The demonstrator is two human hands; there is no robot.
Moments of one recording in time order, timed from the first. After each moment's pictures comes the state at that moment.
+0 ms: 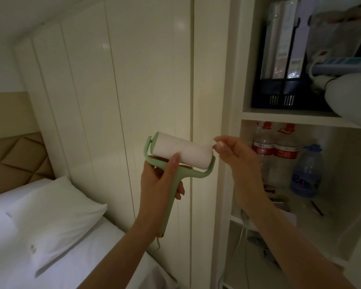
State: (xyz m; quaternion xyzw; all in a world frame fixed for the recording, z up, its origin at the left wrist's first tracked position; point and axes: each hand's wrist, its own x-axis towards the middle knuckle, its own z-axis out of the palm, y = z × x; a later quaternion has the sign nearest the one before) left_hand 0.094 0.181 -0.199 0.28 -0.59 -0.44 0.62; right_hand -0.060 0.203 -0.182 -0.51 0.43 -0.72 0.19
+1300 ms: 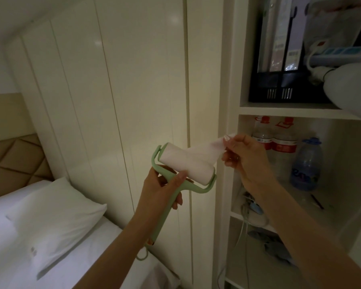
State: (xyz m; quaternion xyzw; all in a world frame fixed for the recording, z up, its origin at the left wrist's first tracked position) left_hand 0.097 0.158 -0.221 0.32 -0.65 -0.46 0.51; right_hand -0.093 0.190 -0.177 -0.42 0.41 -0.73 0.34
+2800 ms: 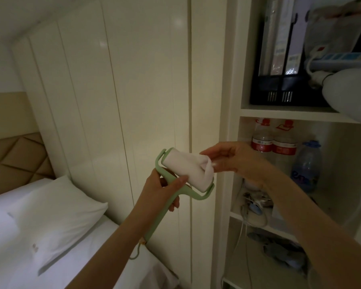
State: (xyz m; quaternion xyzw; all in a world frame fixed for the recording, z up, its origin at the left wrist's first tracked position) left_hand 0.105 0.162 -0.219 0.34 -0.67 -0.47 0.47; right_hand -0.102 0.192 -0.166 -0.66 0.47 -0.47 0.35
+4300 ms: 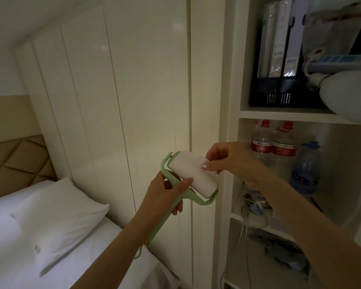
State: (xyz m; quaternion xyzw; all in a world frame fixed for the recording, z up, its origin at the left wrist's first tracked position) left_hand 0.100 0.168 -0.222 0.34 -0.68 -0.46 0.45; right_hand -0.087 0.194 -0.164 -0.66 0.54 -0.45 0.27
